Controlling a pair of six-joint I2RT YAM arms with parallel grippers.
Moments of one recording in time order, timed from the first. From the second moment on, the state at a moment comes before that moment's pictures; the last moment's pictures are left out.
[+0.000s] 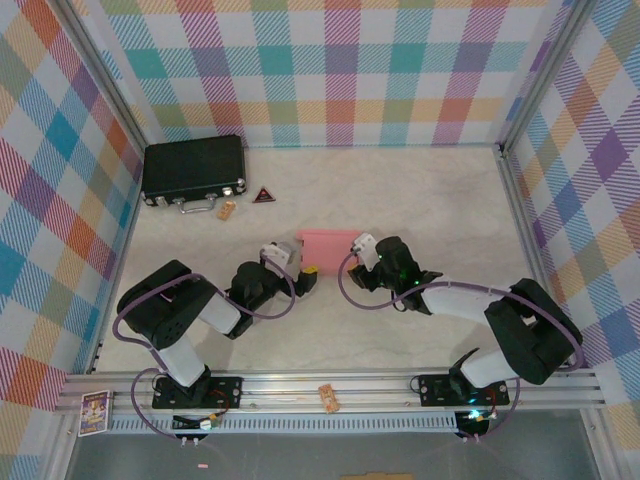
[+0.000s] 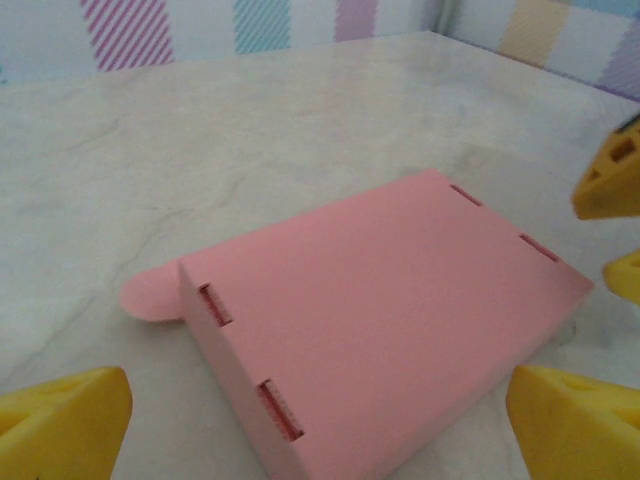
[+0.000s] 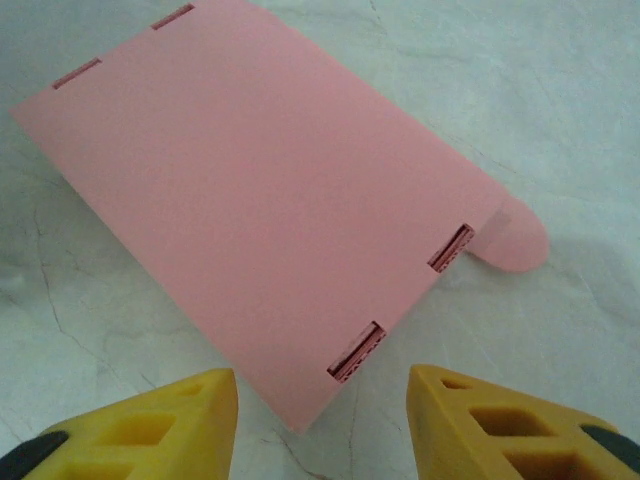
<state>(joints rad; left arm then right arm) -0.60 1.69 0.30 1.17 0.06 -0.09 0.66 1.42 0.58 0.18 -0.01 -0.10</state>
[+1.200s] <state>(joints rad) -0.44 1.87 1.27 -0.60 0.35 -0.65 0.39 1.90 1.27 -0.67 -0.49 0.62</state>
